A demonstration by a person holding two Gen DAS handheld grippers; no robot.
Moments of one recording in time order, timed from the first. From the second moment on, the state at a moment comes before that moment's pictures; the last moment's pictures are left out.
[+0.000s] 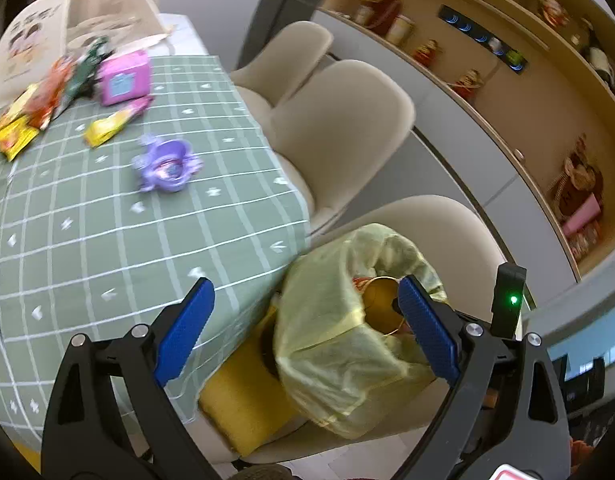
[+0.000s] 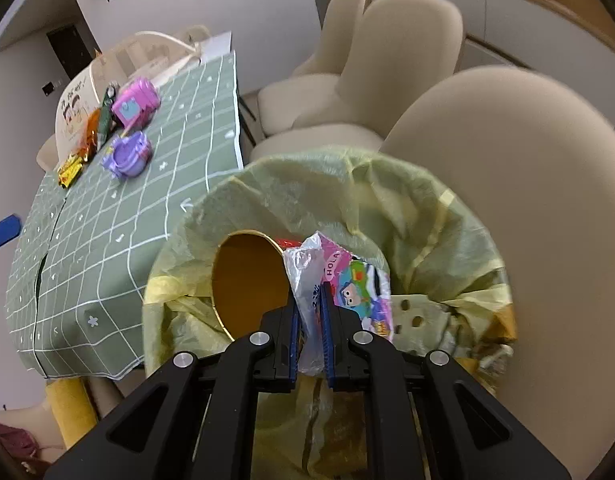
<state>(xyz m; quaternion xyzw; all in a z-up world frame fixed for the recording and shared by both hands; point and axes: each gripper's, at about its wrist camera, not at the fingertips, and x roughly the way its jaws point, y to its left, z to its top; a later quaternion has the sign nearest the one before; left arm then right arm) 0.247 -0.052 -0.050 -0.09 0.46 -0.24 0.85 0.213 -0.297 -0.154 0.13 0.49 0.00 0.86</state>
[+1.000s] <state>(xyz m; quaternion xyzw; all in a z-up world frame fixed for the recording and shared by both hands) 0.321 0.120 -0.053 -0.12 0.41 -0.14 0.89 0.225 -0.220 -0.040 0.07 0.36 -0.01 0.93</state>
